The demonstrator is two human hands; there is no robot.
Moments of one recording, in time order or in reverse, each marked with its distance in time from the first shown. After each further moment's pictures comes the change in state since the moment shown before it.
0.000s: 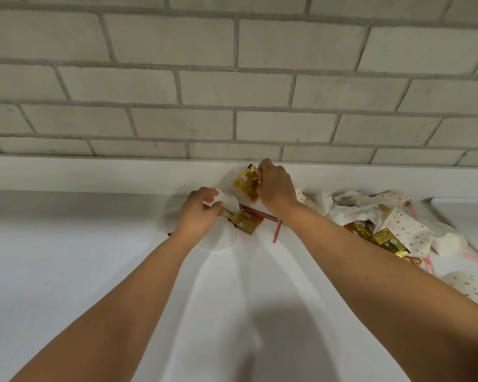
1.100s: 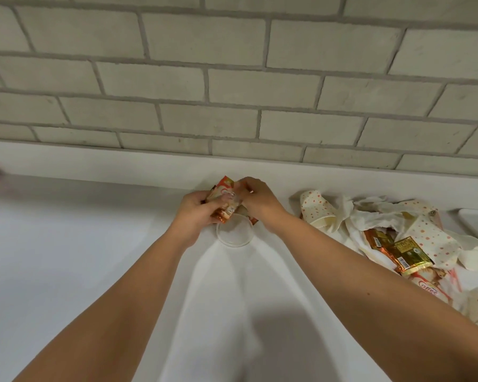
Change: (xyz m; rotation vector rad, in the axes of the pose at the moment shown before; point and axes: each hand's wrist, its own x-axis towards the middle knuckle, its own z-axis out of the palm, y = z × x) left_hand -0.014 -0.005 -0.037 -0.579 -0.092 -0.181; right_hand -0.020 -0.046 0.036 0.626 -0.286 0.069
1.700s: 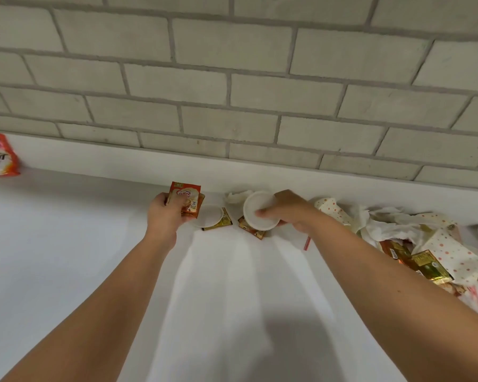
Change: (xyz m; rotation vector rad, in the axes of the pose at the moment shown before) left_hand 0.001 -0.005 -0.065 -0.162 0.396 0.039; right_hand 0.002 0.004 -0.025 -0.214 -0.173 0.235
